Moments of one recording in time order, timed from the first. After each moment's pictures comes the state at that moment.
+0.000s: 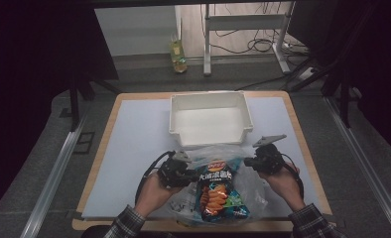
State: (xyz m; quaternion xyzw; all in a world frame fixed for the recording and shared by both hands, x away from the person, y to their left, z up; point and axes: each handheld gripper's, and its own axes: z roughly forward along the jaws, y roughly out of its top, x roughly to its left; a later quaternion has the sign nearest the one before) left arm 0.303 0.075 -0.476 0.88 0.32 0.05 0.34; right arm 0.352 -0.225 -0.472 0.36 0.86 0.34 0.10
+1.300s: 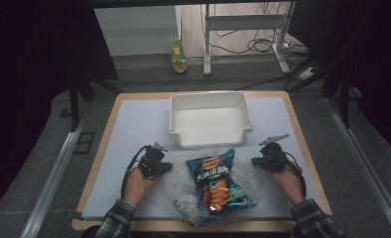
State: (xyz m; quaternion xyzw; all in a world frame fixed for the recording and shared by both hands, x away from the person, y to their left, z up) left arm 0.330 0.164 -0.525 0.84 0.46 0.04 0.30; right arm 0.377 -0.252 -0.510 0.42 0.86 0.29 0.10
